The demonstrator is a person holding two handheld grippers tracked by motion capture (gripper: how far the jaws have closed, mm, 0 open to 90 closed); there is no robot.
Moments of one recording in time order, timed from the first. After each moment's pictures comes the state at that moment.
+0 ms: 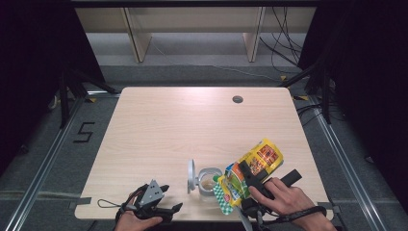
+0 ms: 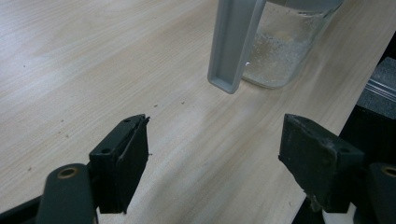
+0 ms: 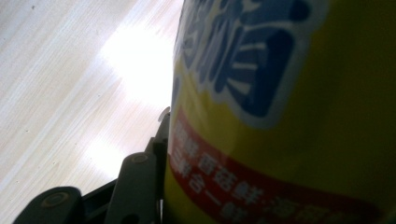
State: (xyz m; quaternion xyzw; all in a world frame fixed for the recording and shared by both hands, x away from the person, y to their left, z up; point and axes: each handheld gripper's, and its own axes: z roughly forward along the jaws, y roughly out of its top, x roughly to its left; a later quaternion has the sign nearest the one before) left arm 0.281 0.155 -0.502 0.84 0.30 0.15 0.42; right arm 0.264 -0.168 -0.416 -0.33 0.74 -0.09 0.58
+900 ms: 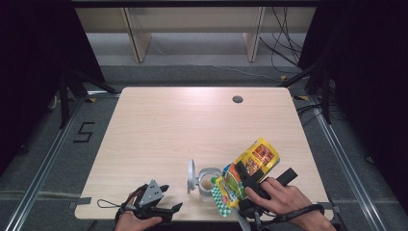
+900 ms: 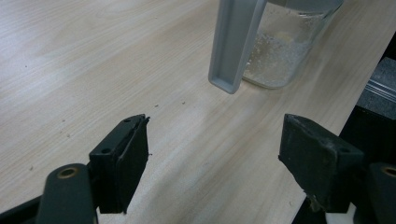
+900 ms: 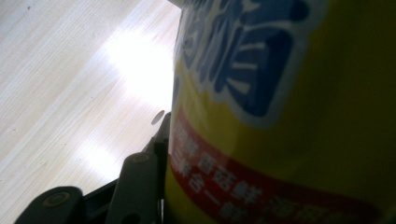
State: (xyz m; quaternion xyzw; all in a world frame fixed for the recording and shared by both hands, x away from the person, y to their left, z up) left arm 0.281 0.156 -0.502 0.84 0.30 0.15 0.43; right arm 0.266 -0.159 -0.411 -0.38 0.72 -0.11 0.57
